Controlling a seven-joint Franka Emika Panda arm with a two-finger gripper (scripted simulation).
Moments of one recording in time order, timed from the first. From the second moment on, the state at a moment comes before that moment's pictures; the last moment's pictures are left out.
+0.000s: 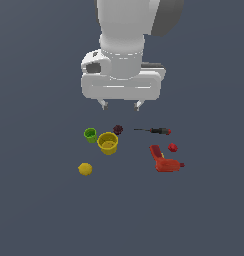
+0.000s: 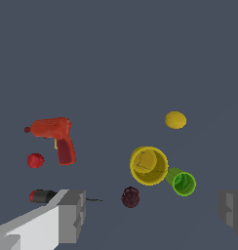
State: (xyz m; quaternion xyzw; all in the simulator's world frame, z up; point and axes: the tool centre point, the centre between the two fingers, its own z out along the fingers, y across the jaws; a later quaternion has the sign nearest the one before) arm 0.010 -0.003 0.339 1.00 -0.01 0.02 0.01
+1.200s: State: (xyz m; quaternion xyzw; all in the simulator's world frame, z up) arm 0.005 -0.018 0.303 1.00 -0.05 0.01 0.00
